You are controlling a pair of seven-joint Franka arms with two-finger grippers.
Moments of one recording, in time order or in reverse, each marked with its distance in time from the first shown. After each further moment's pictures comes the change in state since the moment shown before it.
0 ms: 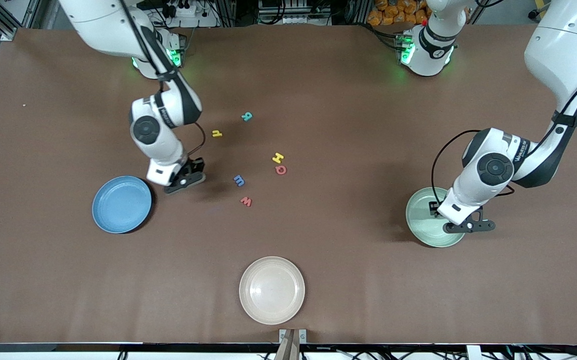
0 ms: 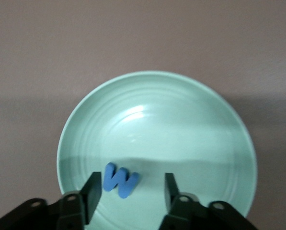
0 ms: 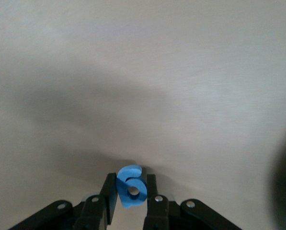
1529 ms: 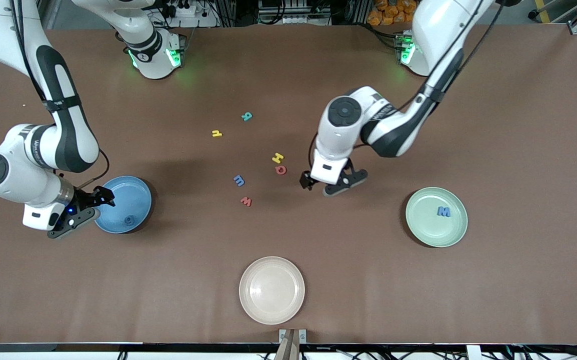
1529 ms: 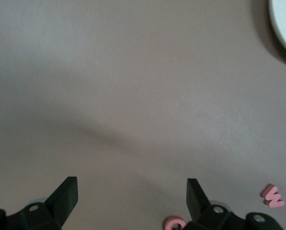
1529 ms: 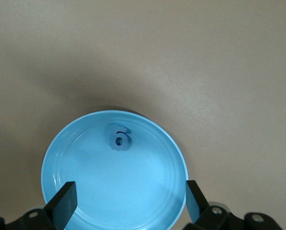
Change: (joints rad) left arm -0.776 -0.011 0.179 0.154 -0.332 0.001 -0.891; right arm -0.404 0.081 0.001 0.430 -0.002 -0.366 -0.557
